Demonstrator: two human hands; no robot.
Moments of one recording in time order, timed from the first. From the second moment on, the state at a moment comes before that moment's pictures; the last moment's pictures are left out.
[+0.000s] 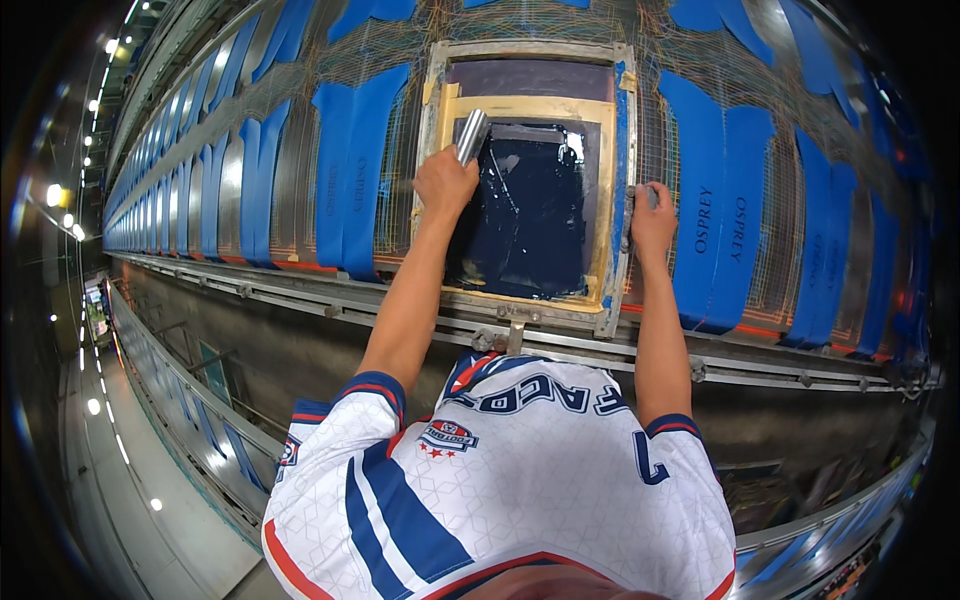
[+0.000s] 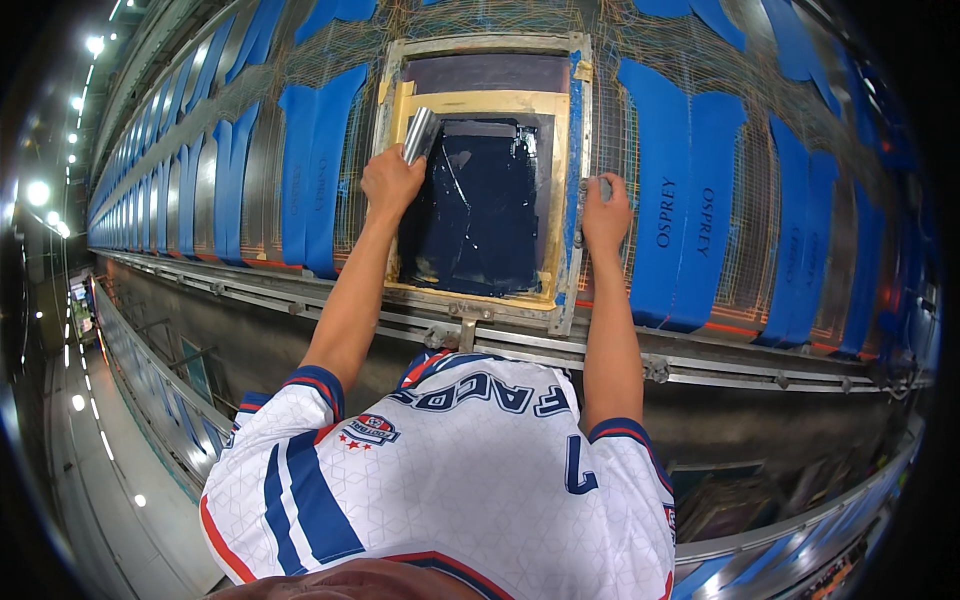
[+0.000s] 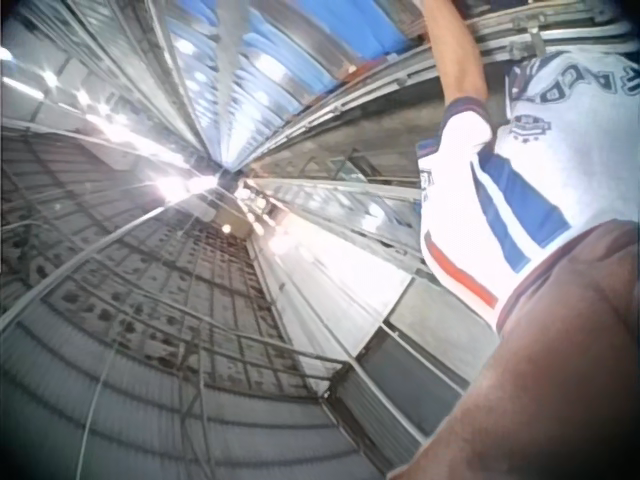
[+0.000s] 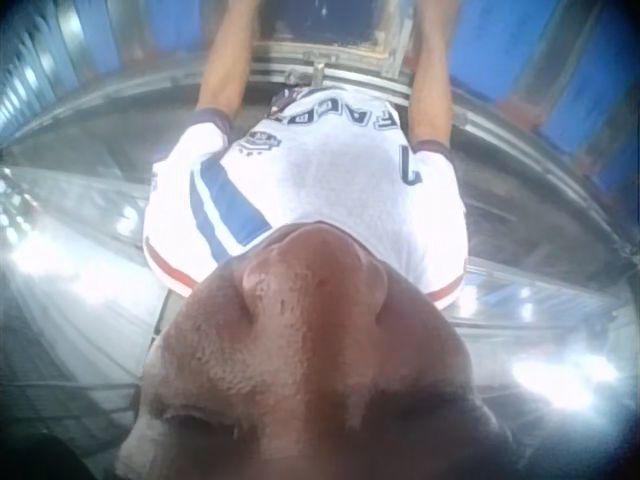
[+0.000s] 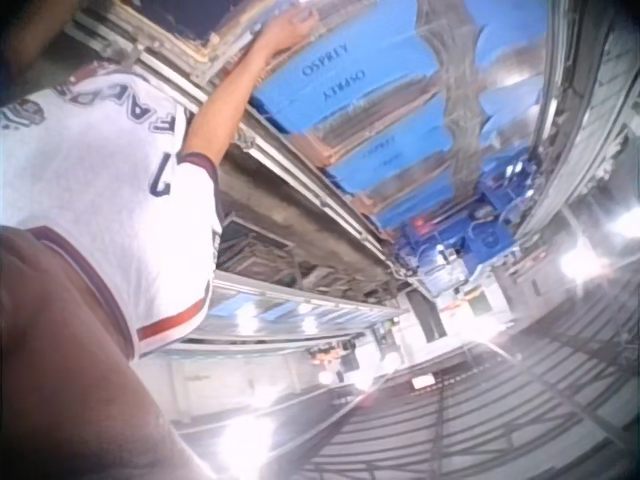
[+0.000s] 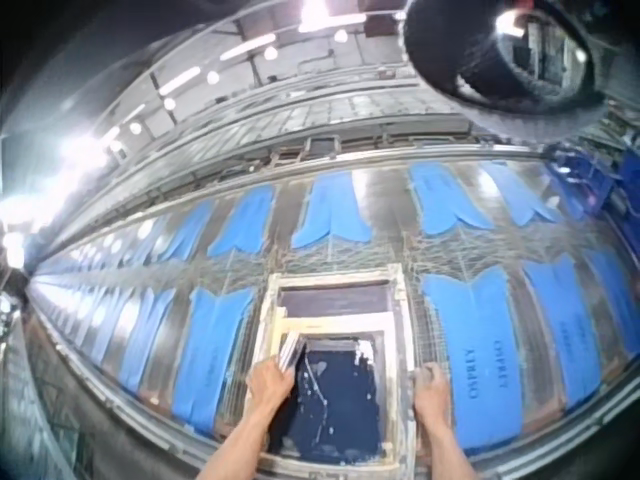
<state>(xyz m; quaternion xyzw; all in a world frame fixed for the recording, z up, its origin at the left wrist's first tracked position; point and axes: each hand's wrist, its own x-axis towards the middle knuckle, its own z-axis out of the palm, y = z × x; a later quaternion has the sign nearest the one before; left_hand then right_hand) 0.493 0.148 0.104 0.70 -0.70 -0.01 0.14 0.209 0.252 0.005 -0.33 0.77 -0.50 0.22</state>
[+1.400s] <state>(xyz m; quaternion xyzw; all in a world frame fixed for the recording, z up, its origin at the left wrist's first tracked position) 0.538 0.246 0.069 0.30 -0.92 -0.15 0.19 0.324 0.311 0.062 -0.79 0.56 -0.22 0.10</state>
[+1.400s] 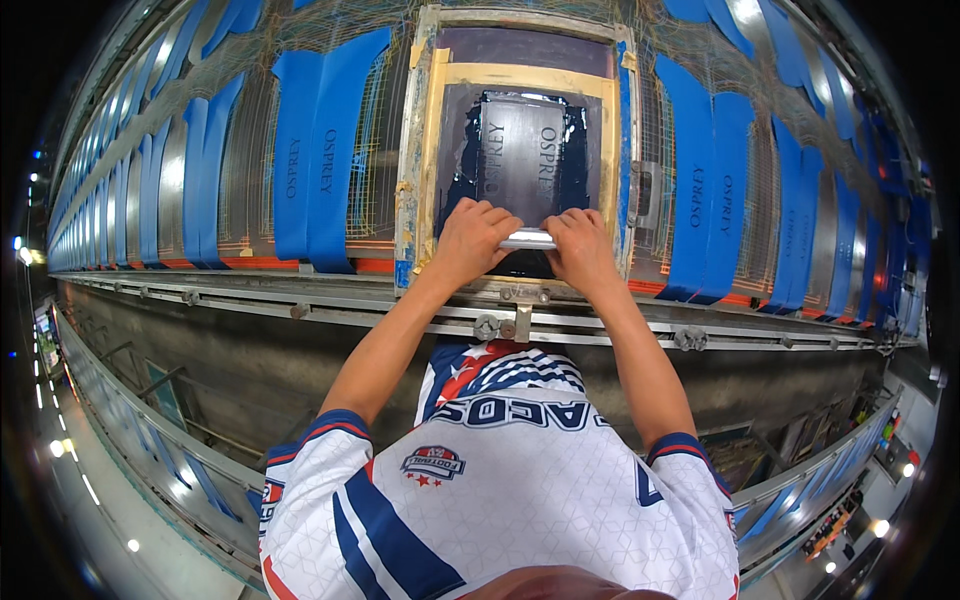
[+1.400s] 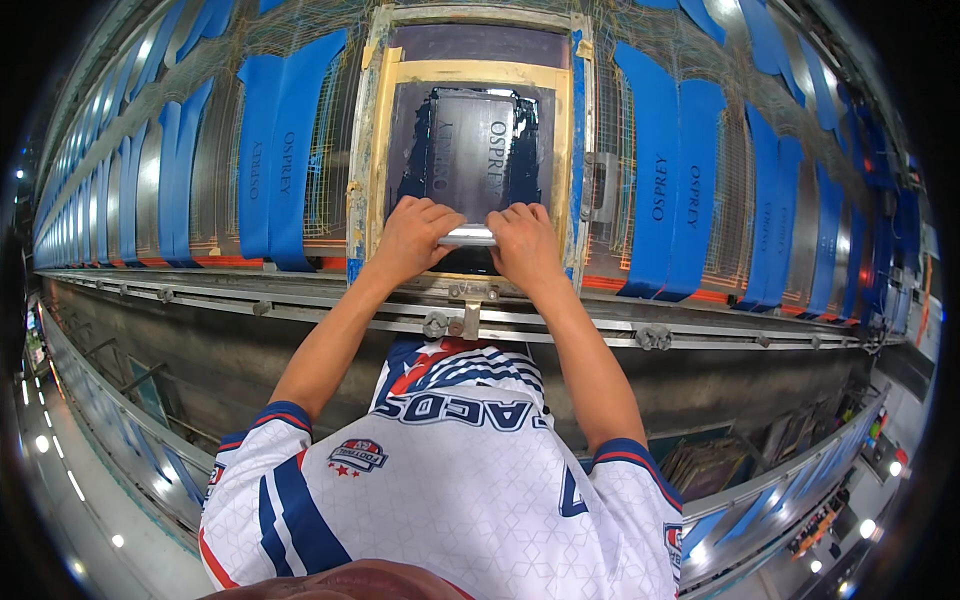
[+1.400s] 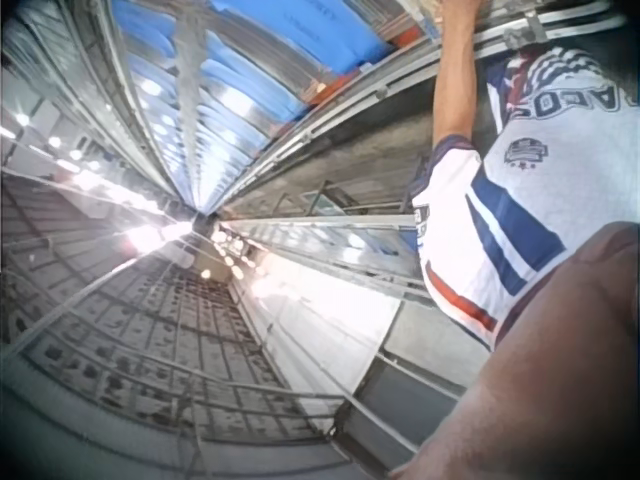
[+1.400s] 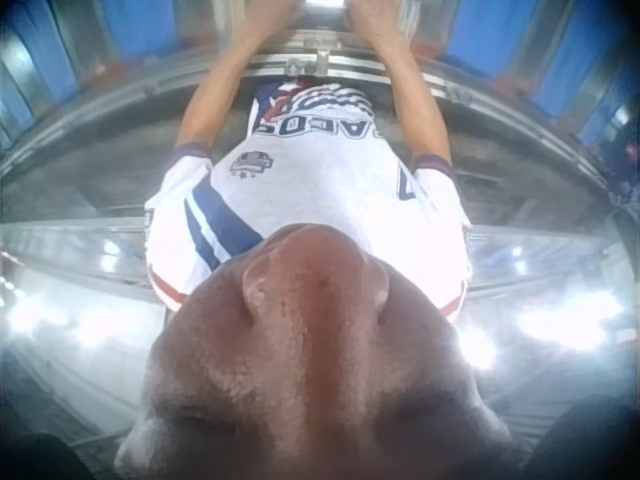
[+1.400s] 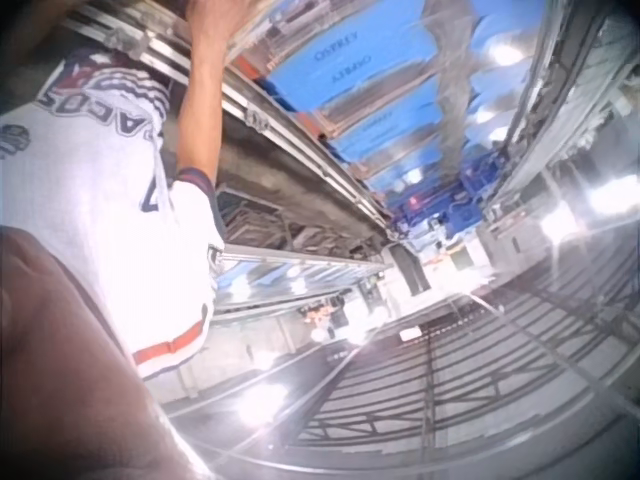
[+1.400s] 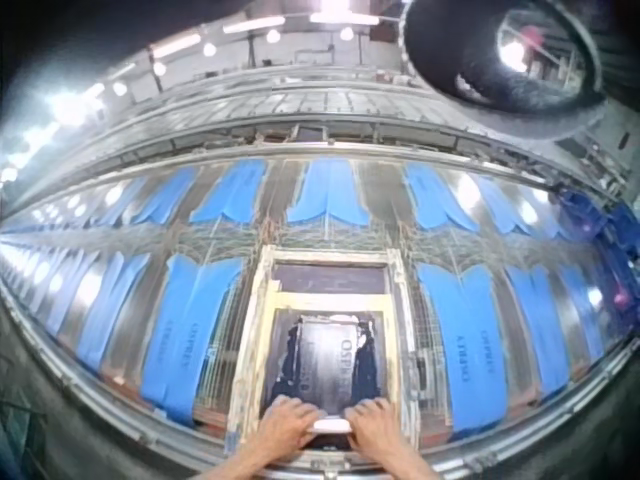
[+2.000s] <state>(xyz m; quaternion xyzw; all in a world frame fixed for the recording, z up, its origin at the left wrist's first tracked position) 0.475 0.032 0.088 0.31 -0.93 -0.13 0.13 0.253 0.102 0.087 -0.76 0.60 -0.12 0.20</state>
